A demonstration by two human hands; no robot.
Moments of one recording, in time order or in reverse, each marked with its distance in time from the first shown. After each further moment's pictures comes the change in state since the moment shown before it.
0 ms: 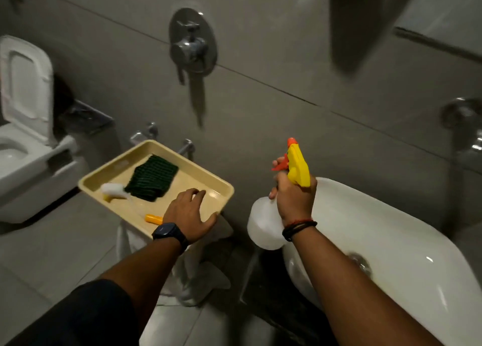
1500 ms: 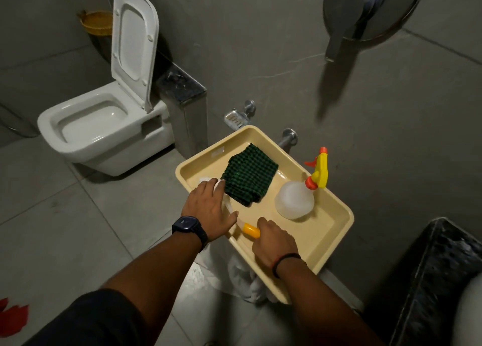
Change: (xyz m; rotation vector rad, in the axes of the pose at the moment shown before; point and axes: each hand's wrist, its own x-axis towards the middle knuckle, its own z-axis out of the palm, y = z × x) left_hand 0.038 -0.222 0.008 0.172 -0.011 -0.192; right_hand -0.056 0.191 0.256 -1.023 -1.016 -0.057
